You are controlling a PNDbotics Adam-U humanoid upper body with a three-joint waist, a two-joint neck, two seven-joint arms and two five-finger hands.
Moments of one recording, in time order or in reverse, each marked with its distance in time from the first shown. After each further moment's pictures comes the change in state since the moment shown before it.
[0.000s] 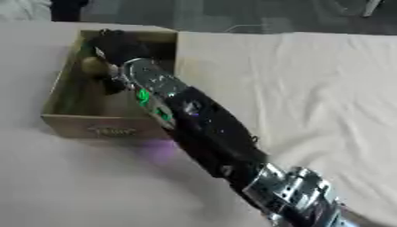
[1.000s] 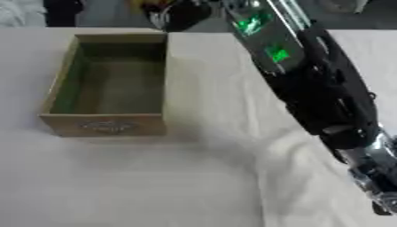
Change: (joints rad) left arm 0.034 0.013 0.006 0.000 -0.009 0.002 0.008; right arm 0.014 -0.341 0.074 -0.611 -0.485 0.159 0.314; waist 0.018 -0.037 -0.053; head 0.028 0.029
